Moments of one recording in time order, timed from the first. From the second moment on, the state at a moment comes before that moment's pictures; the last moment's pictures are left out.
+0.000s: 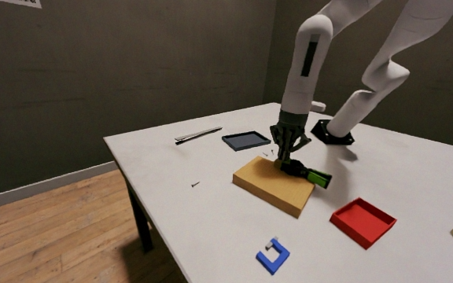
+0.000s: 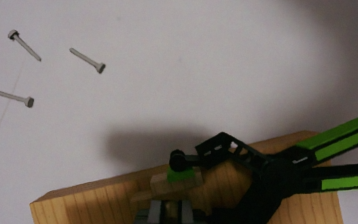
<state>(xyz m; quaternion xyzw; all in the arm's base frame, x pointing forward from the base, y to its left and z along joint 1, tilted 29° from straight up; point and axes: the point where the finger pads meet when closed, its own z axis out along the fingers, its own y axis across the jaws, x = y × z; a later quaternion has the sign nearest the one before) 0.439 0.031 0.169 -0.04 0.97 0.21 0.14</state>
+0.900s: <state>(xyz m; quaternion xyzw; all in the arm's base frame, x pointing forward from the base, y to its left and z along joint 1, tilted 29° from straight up) 0.439 0.031 0.169 0.04 0.97 0.21 0.12</state>
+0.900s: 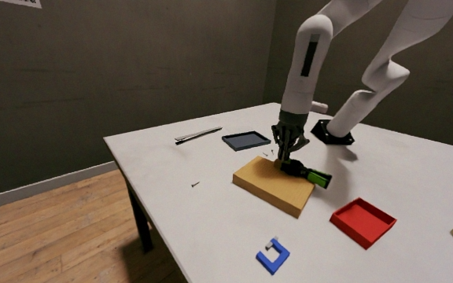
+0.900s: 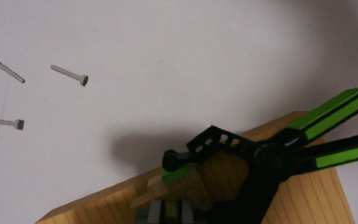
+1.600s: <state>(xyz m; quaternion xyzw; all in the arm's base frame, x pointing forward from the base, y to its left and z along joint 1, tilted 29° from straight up) 0.439 0.031 0.169 0.10 0.96 0.22 0.11</state>
